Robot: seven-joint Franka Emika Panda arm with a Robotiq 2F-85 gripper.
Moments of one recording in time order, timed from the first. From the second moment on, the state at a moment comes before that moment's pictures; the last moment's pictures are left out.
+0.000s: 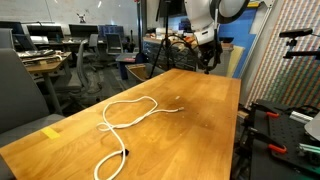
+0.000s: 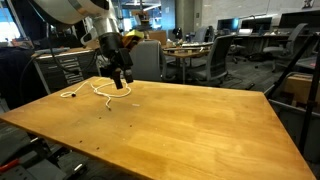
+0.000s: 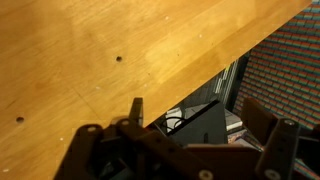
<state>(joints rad) -0.03 0.07 0.05 -2.37 -0.53 2.12 -2.45</state>
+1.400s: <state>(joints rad) -0.03 0.15 0.03 -2.32 -0.29 2.16 -1.95</state>
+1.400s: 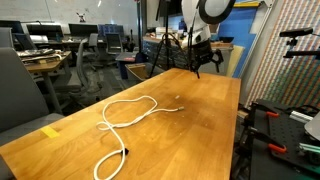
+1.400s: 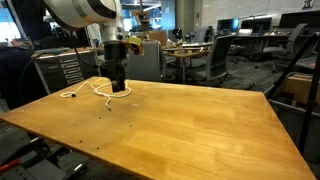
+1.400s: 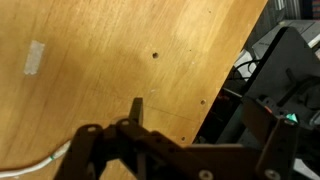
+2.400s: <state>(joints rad) -0.03 0.21 0.03 -2.29 -0.06 2.18 -1.48</state>
